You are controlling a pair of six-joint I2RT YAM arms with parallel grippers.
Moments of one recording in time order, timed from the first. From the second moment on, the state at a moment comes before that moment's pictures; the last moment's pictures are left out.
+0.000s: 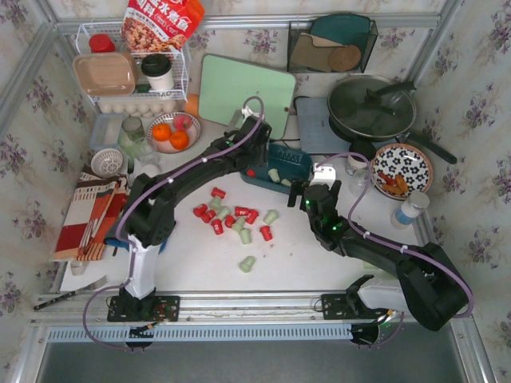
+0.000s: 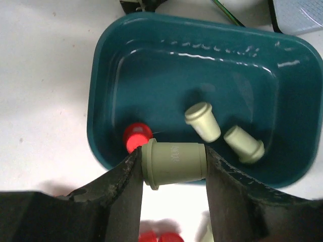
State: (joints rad) left arm -0.73 2.04 1.75 -0.47 -0.23 -0.44; right arm 0.60 1.23 0.46 0.36 0.55 0.32
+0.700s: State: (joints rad) left arm -0.68 1.80 1.46 -0.28 -0.15 -0.45; right arm 0.60 1.20 0.46 0.37 0.50 0.30
